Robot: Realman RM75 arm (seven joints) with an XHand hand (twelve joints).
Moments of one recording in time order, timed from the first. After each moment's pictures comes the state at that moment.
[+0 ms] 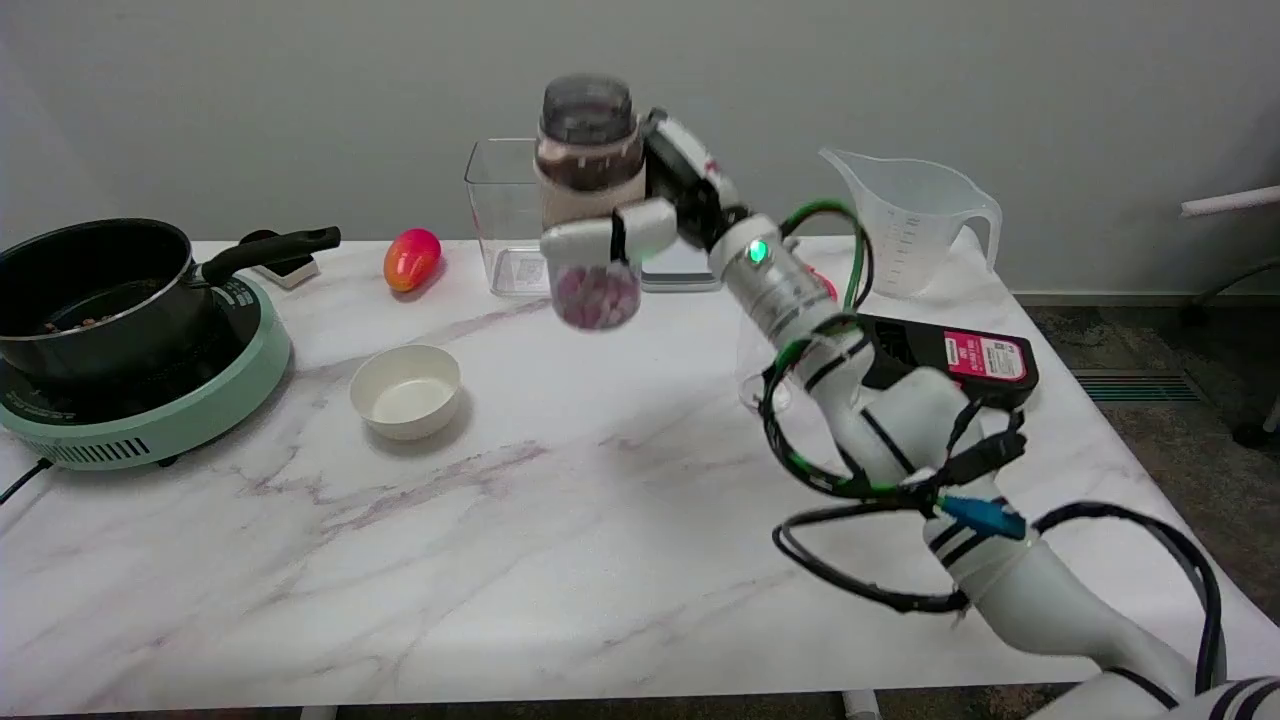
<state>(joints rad) 0.33 -1.37 -1.70 1.38 2.75 -0.25 -1.22</state>
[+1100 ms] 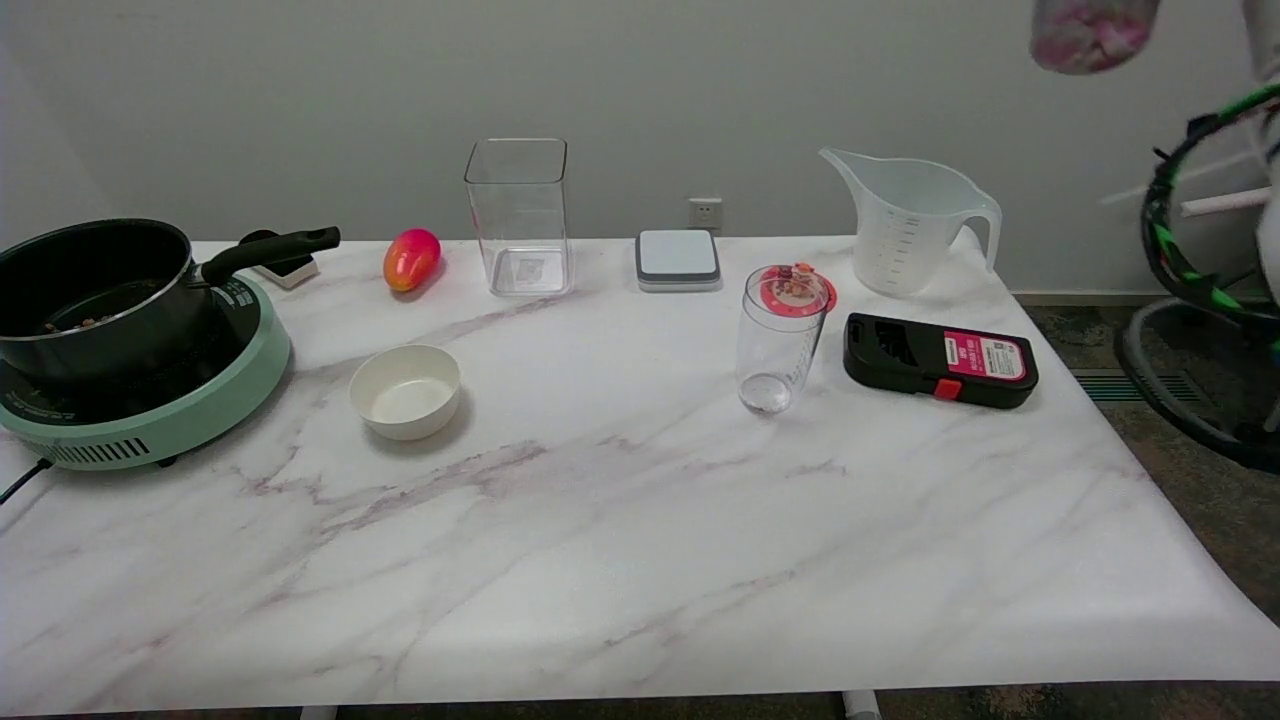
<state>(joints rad) 0.27 -0.76 -1.21 1.80 2.72 0.36 -1.21</state>
